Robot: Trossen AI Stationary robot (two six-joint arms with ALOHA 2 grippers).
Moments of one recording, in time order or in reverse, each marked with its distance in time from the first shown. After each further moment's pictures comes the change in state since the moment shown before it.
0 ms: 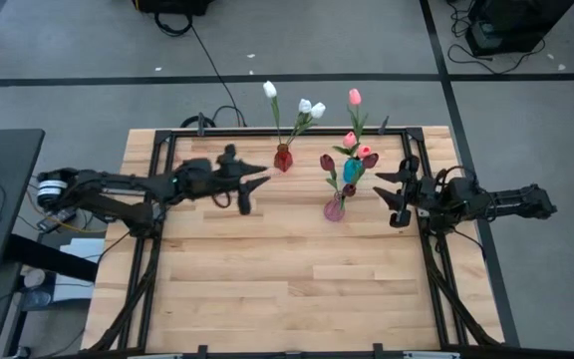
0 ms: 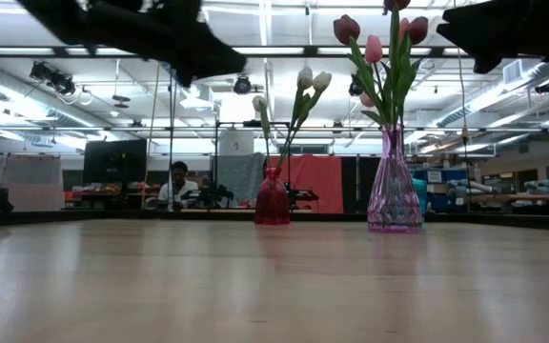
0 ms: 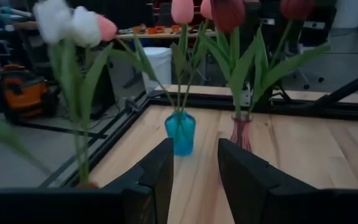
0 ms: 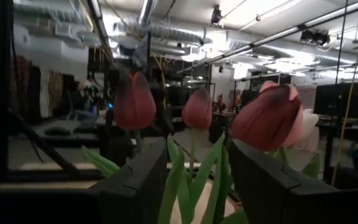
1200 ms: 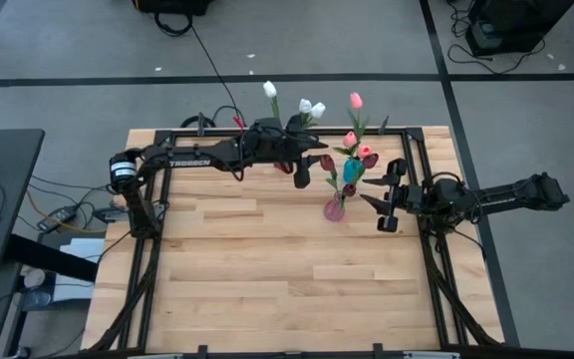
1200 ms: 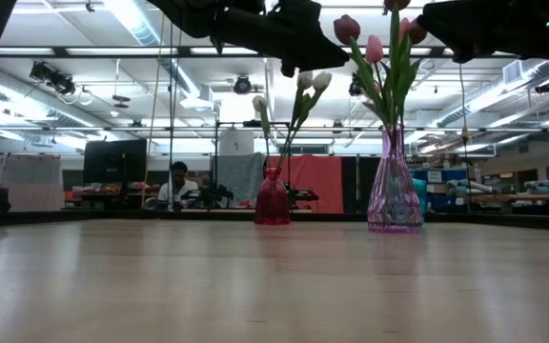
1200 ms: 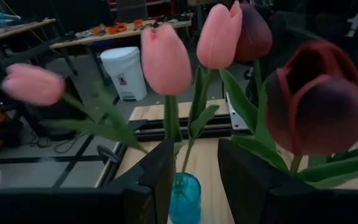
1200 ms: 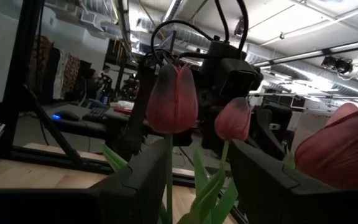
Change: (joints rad) left arm 0.132 0.625 0.778 -0.220 0.274 0.169; right arm -0.004 0.320 0.000 0.327 -0.095 -0.146
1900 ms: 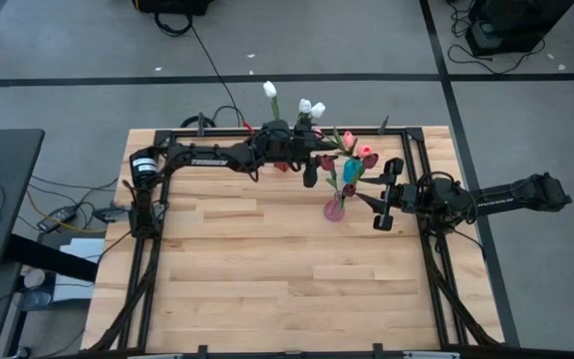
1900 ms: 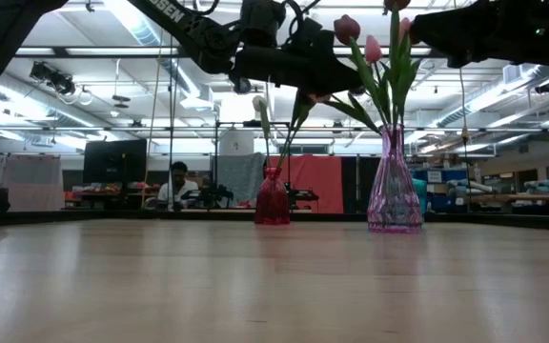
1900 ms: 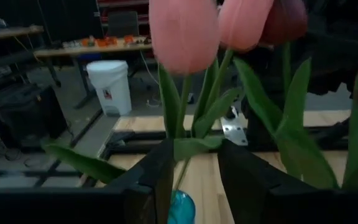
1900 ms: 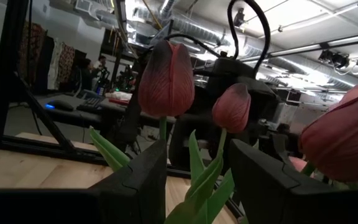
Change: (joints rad) left arm 0.039 0.158 0.000 0.248 0.115 -0.097; right arm -0.039 0.066 0.000 0.034 -0.011 -0.003
